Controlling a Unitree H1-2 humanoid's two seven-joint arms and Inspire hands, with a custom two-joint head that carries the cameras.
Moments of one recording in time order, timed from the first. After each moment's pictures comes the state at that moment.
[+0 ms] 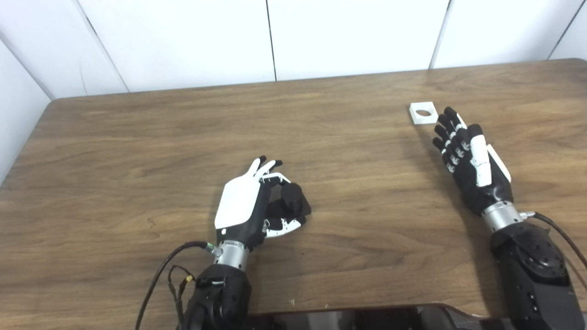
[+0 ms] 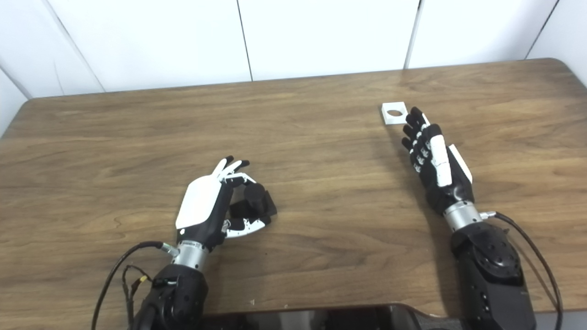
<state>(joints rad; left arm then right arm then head) 0.00 0.12 -0.45 -0.23 0.87 0.27 0.04 -0.07 -0.24 -0.16 0.04 0.29 0.02 0.25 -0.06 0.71</state>
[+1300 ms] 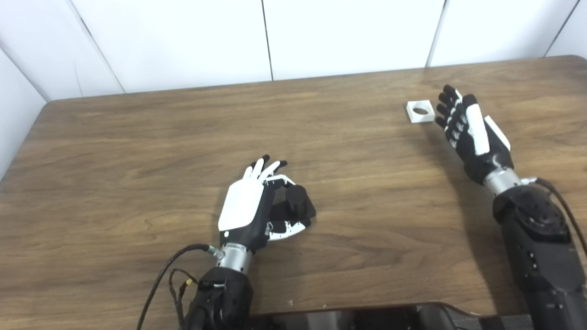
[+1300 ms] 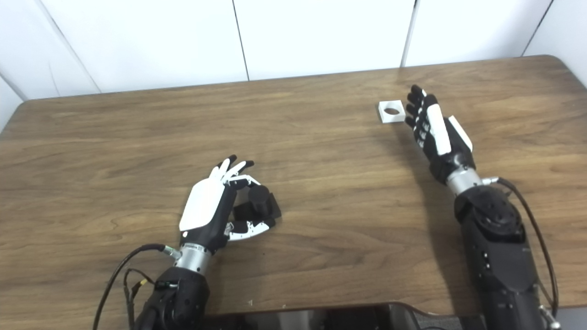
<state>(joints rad) 0.01 0.10 -0.44 -0.21 0.86 0.22 0.04 -0.26 -0.33 -0.16 0.15 0.21 0.12 0.22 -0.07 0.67</state>
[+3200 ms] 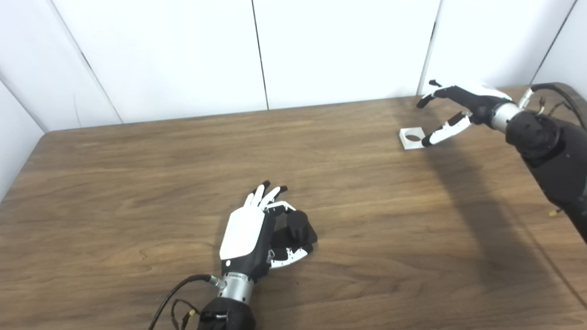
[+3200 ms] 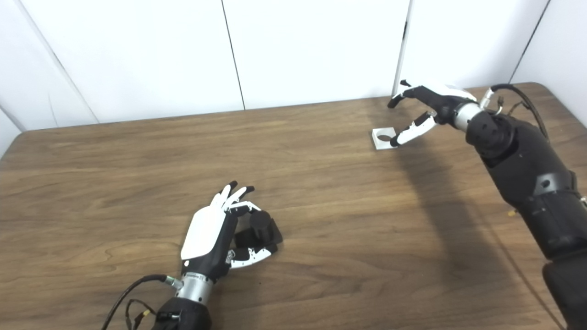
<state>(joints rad) 0.00 0.07 -0.44 -0.16 0.87 0.18 0.09 -0.70 -0.65 0.26 0.46 -0.52 0.04 0.36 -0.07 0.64</state>
